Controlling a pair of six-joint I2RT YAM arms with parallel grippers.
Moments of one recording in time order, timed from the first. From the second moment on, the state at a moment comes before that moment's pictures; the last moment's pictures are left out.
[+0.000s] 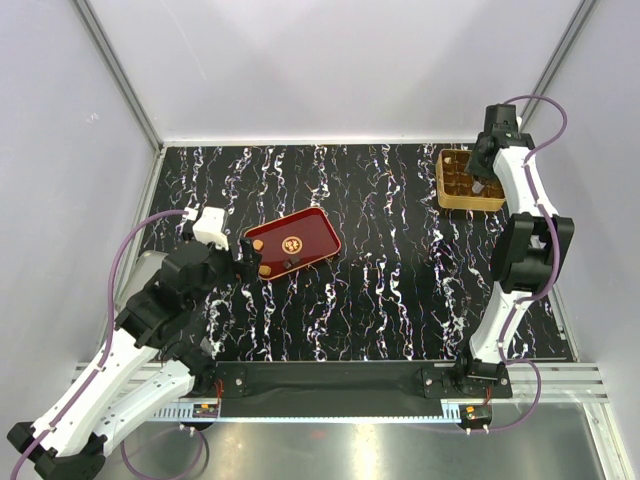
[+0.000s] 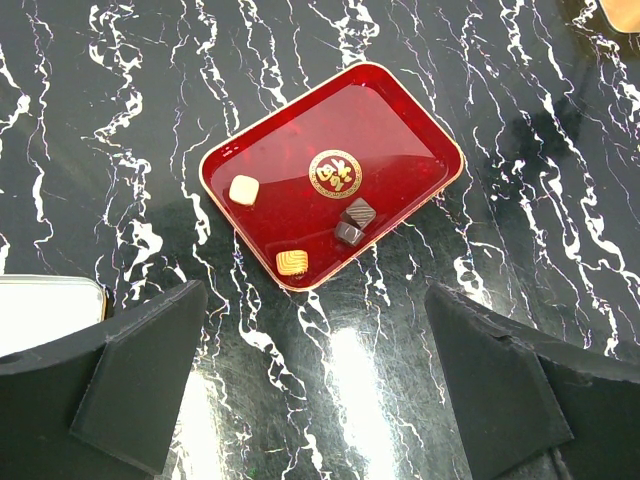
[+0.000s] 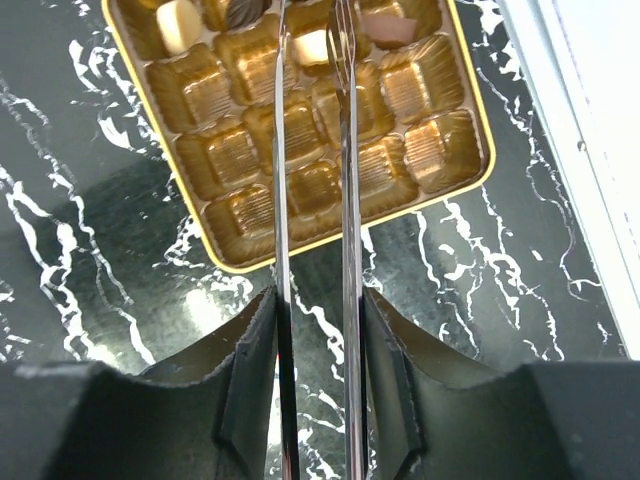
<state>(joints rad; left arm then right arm) -0.61 0.62 0.79 -0.60 -0.26 -0.27 -0.10 1.98 1.84 -0.75 0.22 0.26</state>
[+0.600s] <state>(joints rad) -0.61 0.62 0.79 -0.60 -0.27 -0.27 0.55 1.67 1.40 -0.52 0.02 0.27</state>
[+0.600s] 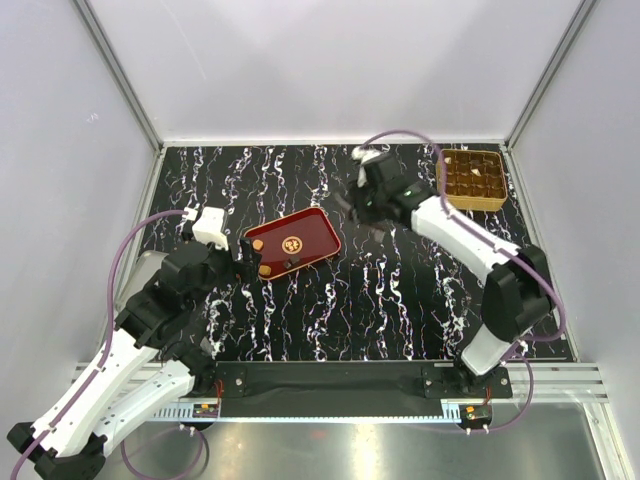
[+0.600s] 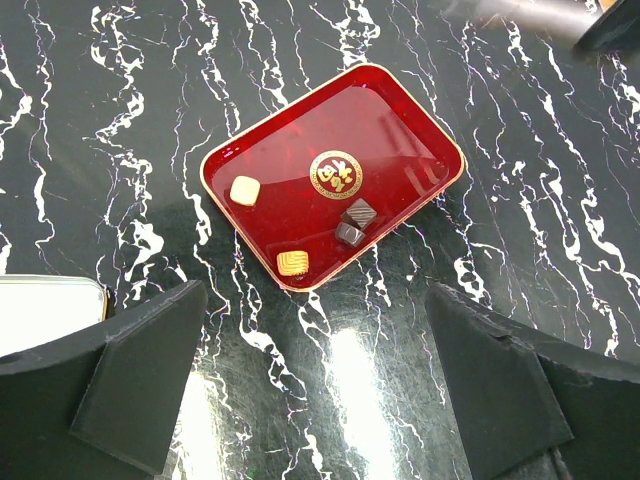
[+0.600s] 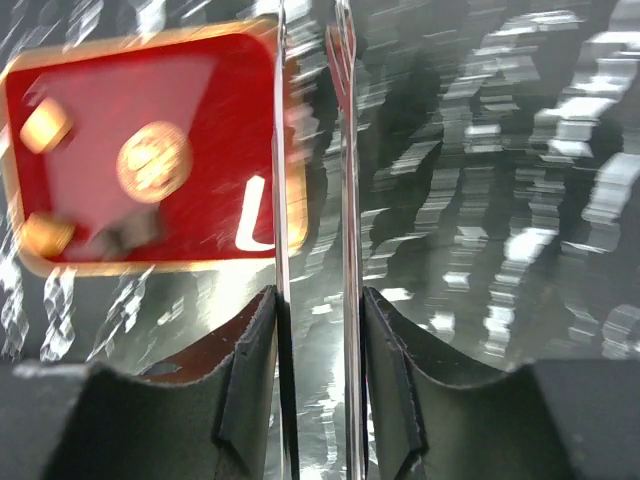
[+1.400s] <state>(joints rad) -0.61 0.61 0.79 -0.60 -0.27 -0.27 0.94 1.95 1.50 -0.34 0.00 0.04</state>
